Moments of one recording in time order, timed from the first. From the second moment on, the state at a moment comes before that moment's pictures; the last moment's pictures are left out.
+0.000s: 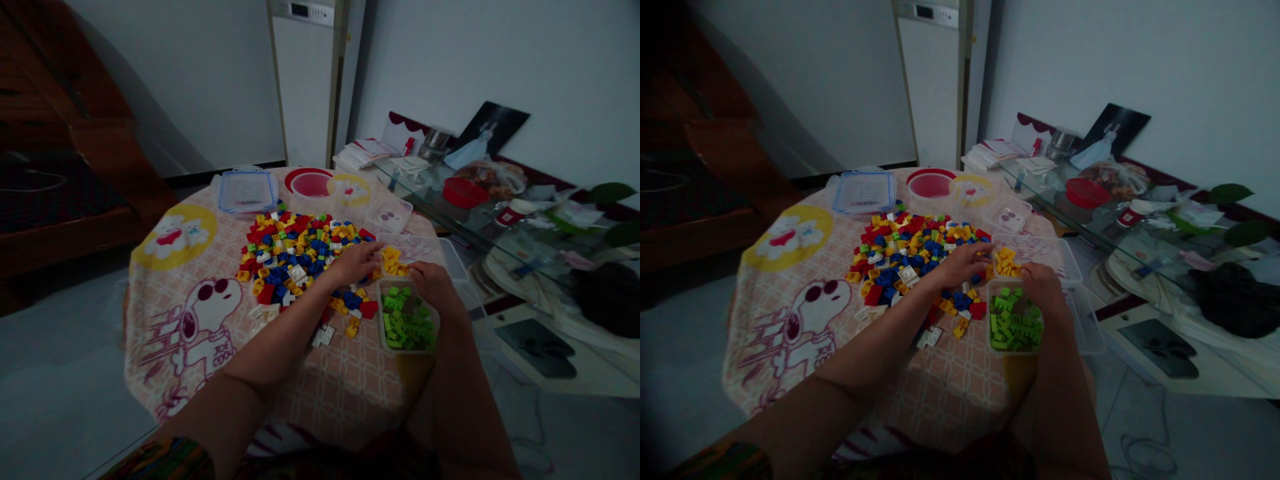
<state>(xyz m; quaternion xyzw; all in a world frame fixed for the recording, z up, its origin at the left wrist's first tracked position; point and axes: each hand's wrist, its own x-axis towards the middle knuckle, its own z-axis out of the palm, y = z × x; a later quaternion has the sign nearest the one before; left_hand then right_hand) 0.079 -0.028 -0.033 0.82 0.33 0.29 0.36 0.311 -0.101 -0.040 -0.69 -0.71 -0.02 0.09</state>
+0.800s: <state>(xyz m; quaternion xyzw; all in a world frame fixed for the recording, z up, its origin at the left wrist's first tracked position) 0.016 -0.009 -0.005 0.86 0.50 -0.07 0.10 0.310 -0.103 -0.038 -0.70 -0.71 -0.01 0.09</state>
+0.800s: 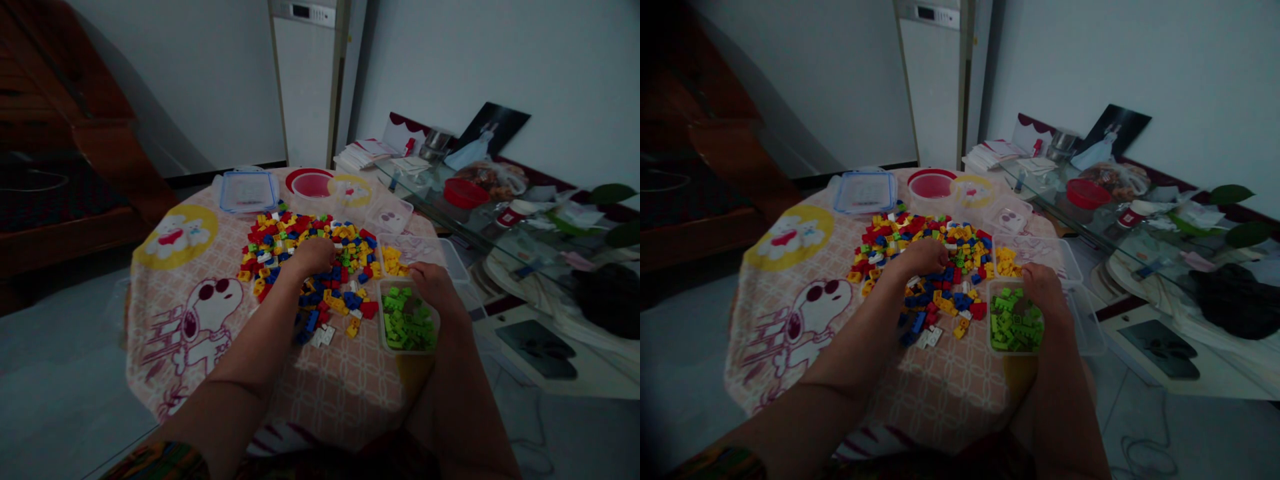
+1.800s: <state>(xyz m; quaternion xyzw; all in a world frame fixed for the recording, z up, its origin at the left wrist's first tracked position) 0.100 -0.021 -0.049 0.72 0.28 0.41 0.48 0.311 -0.101 -0.039 -0.70 -0.71 0.00 0.11</state>
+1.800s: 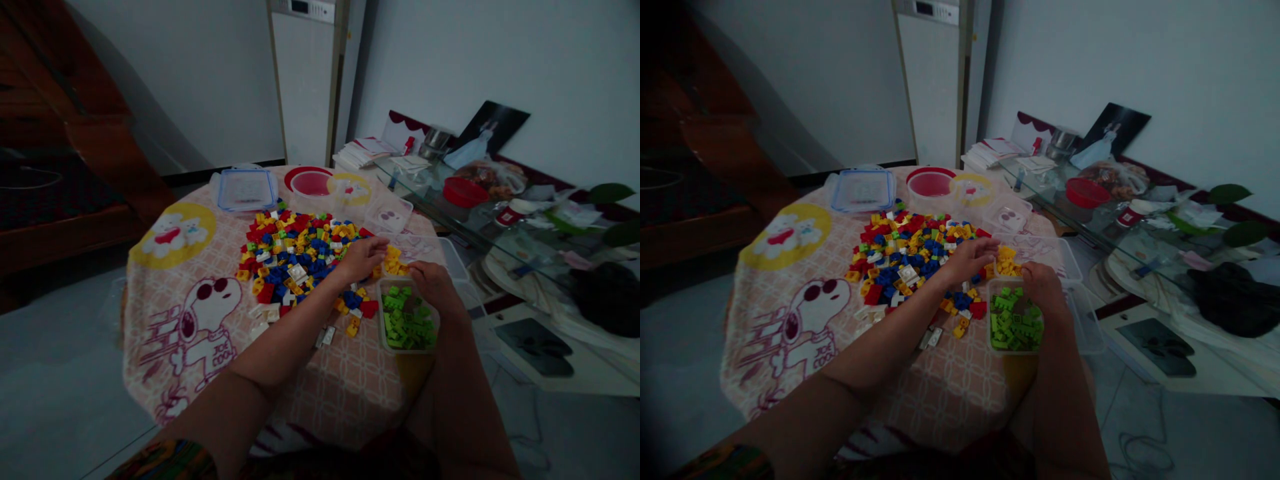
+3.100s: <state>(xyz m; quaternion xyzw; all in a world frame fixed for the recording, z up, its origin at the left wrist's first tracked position) 0.104 -0.038 -0.044 0.83 0.39 0.32 0.23 0.308 -0.102 -0.038 -0.70 -0.71 -0.02 0.10</state>
